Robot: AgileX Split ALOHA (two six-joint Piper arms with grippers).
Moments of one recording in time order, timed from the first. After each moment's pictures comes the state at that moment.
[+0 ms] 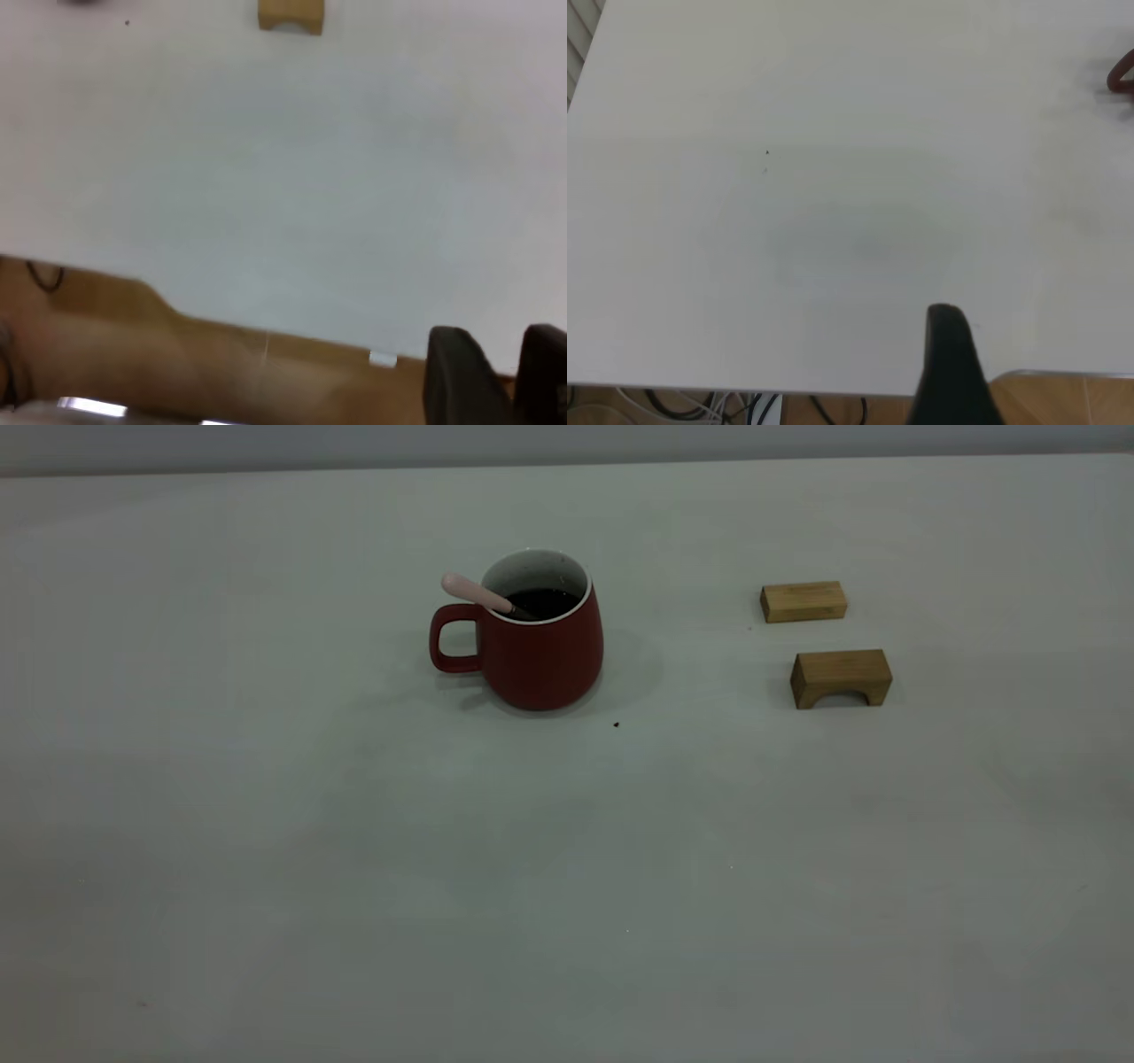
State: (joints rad) left arm -0.01 -0.02 -0.49 0.06 1.13 -0.06; right arm 0.12 0.30 -0.59 0.05 1.22 -0.06
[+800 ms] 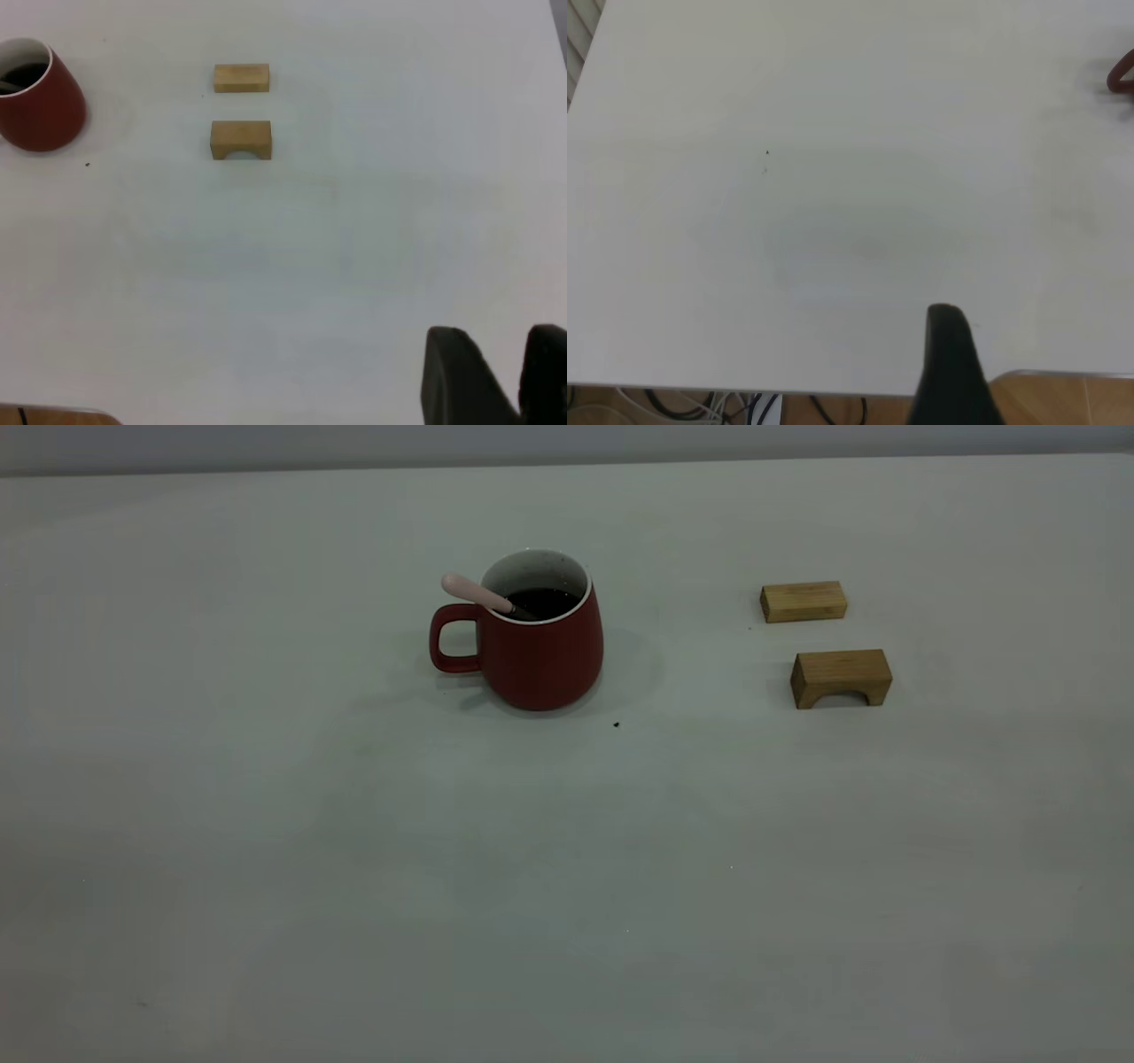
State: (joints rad) left arm -0.01 -0.02 -0.49 0.06 1.13 -0.06; right arm 0.01 0.02 -0.47 0.05 1.13 -0.06
